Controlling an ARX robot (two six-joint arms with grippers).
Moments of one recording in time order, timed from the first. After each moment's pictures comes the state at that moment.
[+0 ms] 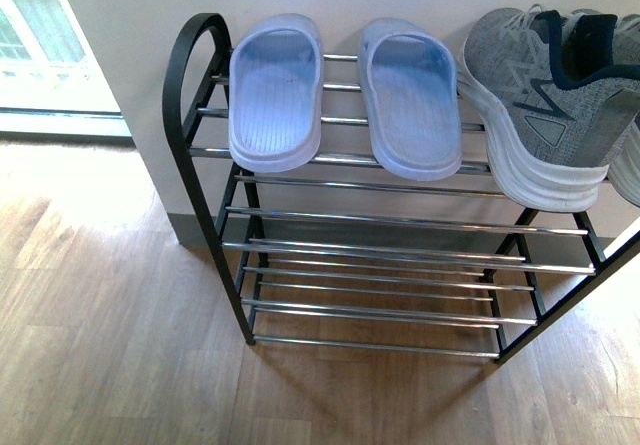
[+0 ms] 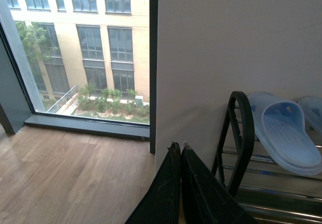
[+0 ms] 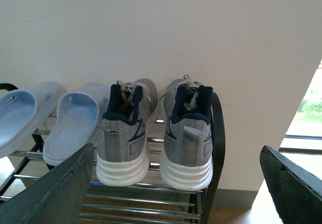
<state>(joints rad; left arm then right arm) 0.00 0.02 0.01 0.00 0.00 -0.01 0.00 0.00 0.02 0.00 0.00 -0.01</state>
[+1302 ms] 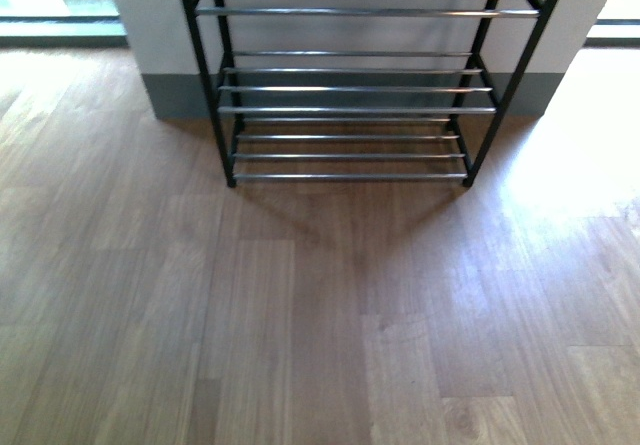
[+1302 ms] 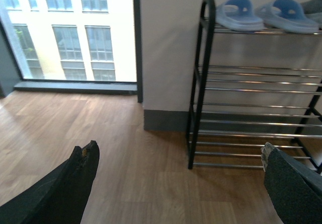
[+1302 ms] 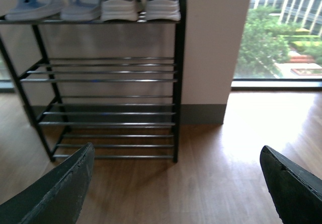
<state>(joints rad) 0.00 0.02 0.01 0.00 0.00 0.00 0.00 0.00 0.02 0.00 0.00 -0.01</state>
